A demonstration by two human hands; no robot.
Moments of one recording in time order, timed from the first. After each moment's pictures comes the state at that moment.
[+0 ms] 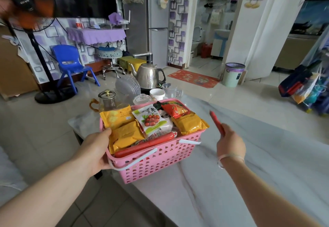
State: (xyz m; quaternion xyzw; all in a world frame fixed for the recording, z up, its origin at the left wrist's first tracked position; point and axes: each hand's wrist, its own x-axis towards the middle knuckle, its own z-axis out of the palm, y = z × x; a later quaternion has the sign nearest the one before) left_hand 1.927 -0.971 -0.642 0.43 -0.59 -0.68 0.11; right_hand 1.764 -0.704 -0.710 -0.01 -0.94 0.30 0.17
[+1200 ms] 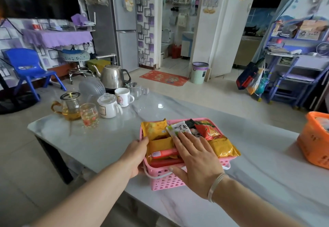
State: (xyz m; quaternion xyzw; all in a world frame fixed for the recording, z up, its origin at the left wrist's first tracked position) left_hand 1.900 -0.801 -0.680 0.31 -0.65 -0.69 -0.06; right_hand 1.900 -0.615 -0.689 0.29 -0.94 -0.02 0.16
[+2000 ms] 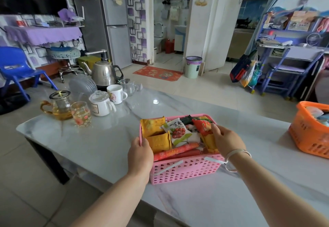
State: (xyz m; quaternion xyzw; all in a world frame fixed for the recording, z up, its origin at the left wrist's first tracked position) left_hand 1.907 -0.765 -0.701 0.29 -0.71 -0.63 0.09; right_hand 1.836 -0.545 -0.689 -0.08 -0.95 0.31 0.03
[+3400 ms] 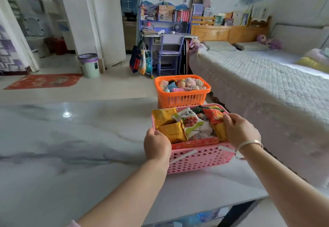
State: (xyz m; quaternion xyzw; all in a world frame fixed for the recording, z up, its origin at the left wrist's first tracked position) left_hand 1.951 -0.367 -0.692 0.09 -0.78 -0.61 -0.06; right_hand 2.023 -0.169 -0.667 -0.39 -0.88 0.19 0.21
